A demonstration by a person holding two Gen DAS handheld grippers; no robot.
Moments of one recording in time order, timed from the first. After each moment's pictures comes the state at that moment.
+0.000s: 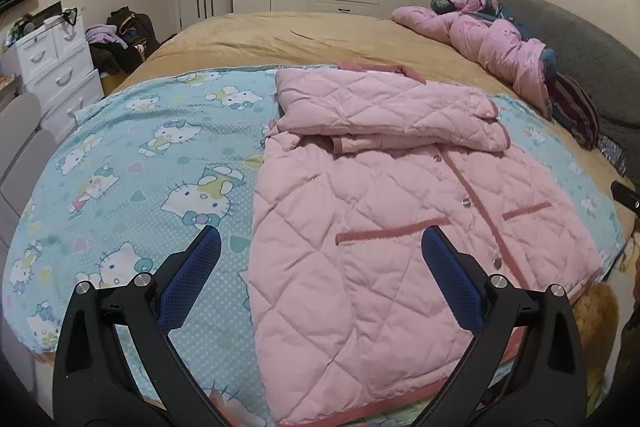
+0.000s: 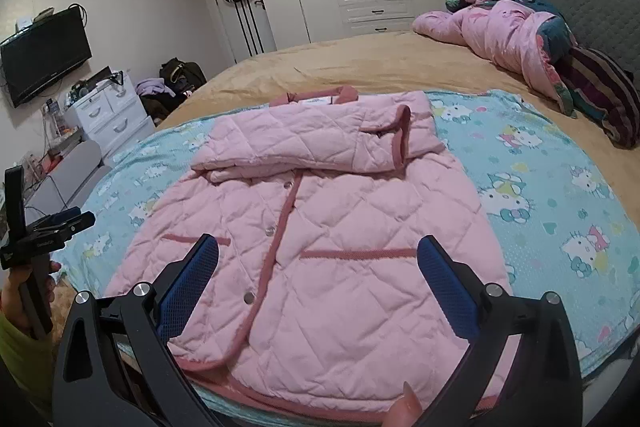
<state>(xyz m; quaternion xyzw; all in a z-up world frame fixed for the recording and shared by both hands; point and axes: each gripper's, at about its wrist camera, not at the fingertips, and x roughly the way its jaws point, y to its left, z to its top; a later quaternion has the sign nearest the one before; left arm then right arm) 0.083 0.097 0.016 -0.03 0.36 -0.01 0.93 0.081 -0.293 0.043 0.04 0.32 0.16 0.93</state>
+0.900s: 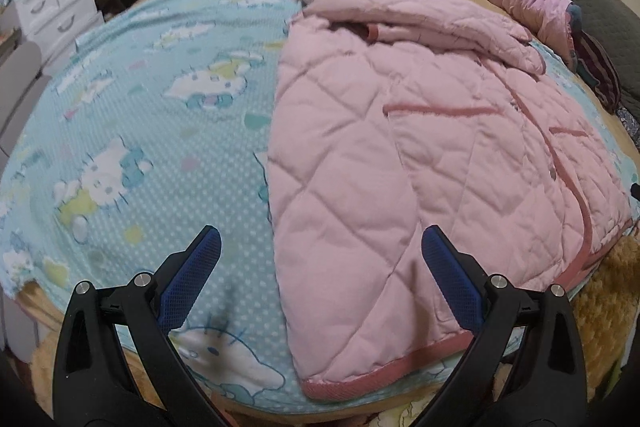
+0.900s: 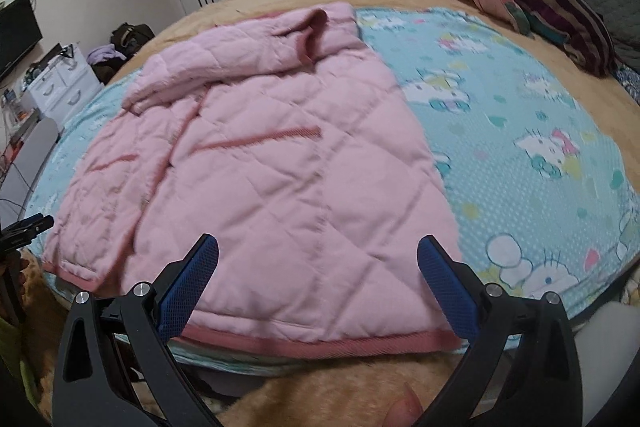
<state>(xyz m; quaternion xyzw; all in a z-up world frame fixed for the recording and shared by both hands) 0.065 0.121 -0.077 -0.05 0.47 0.01 0.88 0.070 -0.374 -0.051 0.04 0.43 0.09 0.90</state>
